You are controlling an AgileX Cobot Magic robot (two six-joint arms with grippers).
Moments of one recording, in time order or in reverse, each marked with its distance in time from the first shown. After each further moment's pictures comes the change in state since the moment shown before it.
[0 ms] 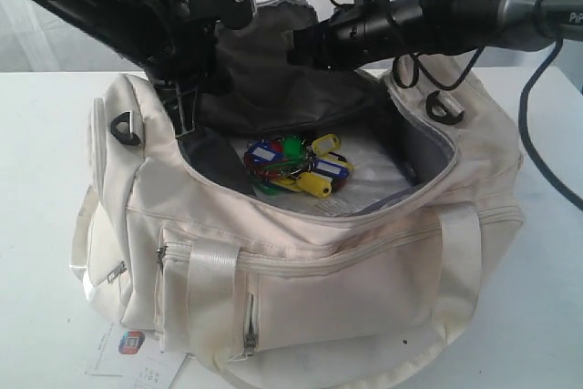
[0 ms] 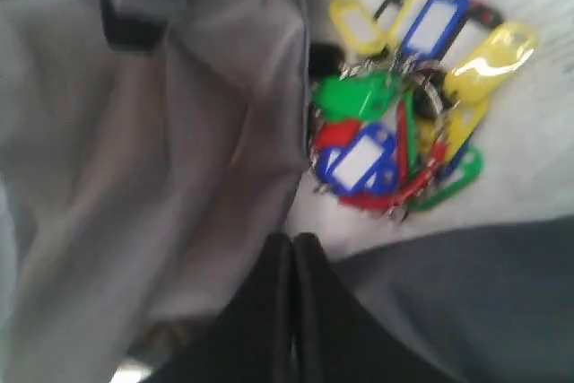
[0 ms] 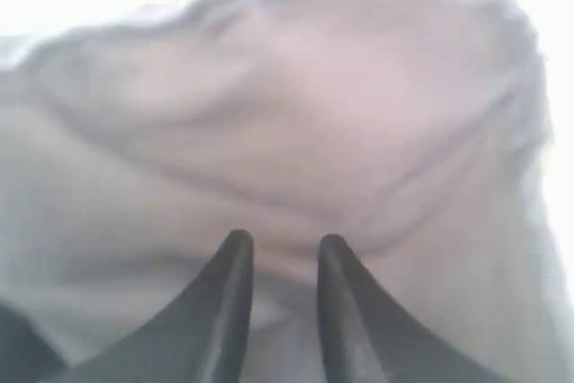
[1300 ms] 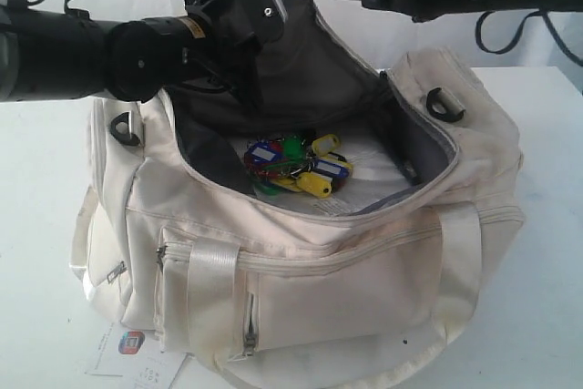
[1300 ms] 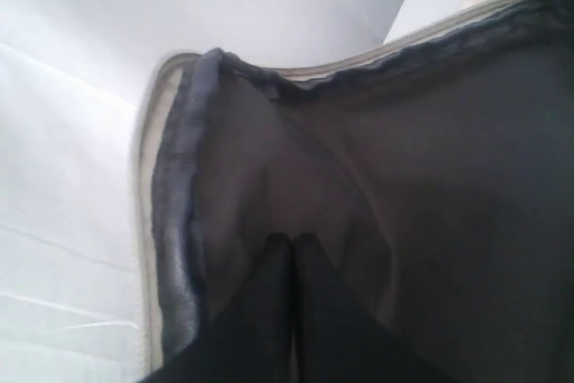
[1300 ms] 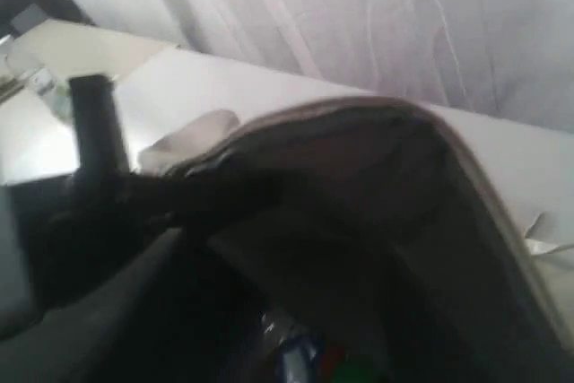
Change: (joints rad) left arm -0.025 0.186 0.114 -0.077 -0.849 0.018; right arm -0.191 -0.334 0.257 0.246 0.348 -0.211
